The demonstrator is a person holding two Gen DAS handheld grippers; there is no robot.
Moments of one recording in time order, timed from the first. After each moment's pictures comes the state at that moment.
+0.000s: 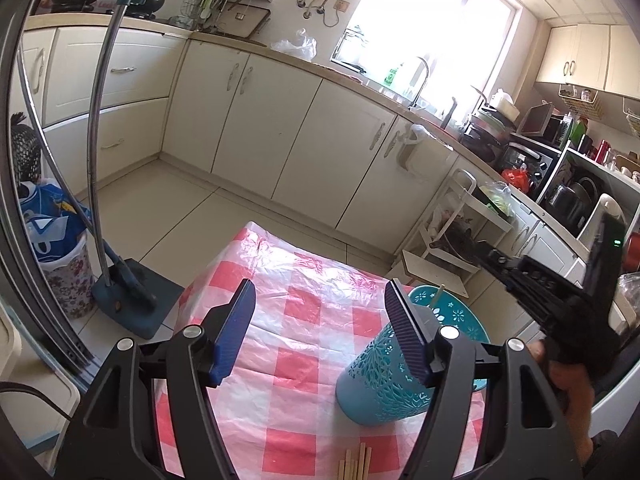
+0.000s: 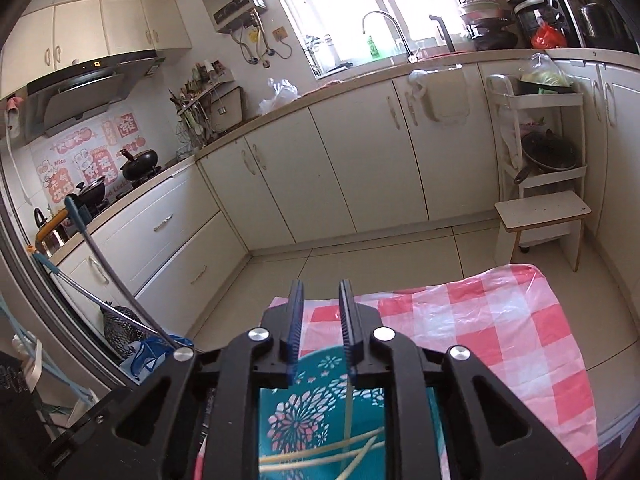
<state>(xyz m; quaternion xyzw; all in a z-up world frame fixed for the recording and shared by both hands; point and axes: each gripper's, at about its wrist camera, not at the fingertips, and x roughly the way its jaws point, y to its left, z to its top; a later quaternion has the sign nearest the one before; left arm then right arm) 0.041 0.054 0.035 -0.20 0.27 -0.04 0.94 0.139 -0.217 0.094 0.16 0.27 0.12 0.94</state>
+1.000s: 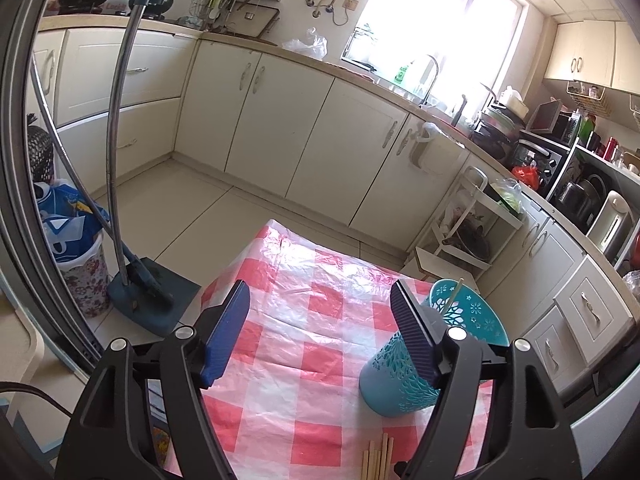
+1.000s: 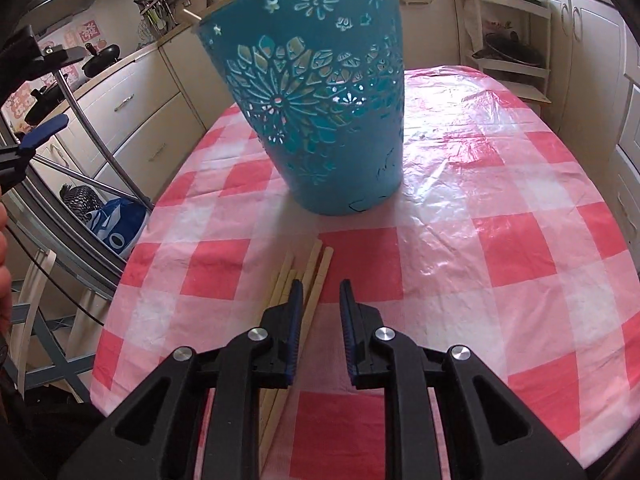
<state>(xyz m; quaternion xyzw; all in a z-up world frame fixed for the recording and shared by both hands) 0.032 0.073 0.033 -0.19 0.28 -0.03 0.94 -0.003 -0.174 -0.061 0.10 0.45 0.06 0.88</state>
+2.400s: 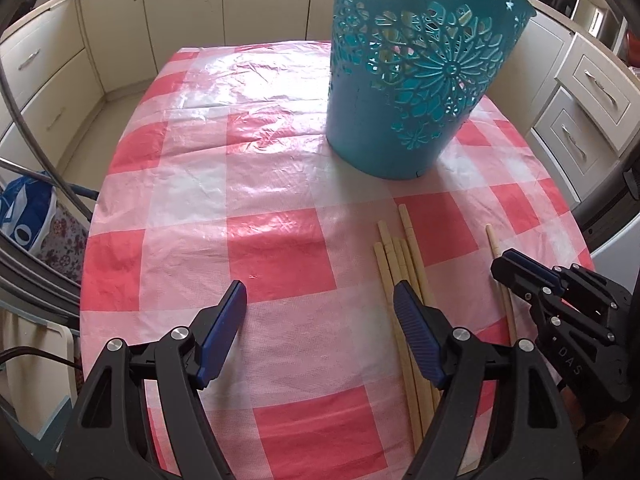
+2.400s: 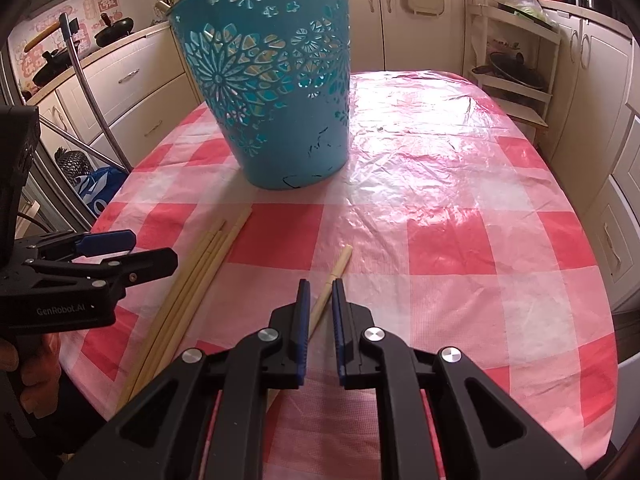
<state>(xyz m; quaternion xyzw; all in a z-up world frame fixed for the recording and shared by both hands) 0.000 -0.036 -0.109 0.01 0.51 -0.13 0.85 -0.019 -0.223 -0.076 0.03 0.45 0.08 0.89</state>
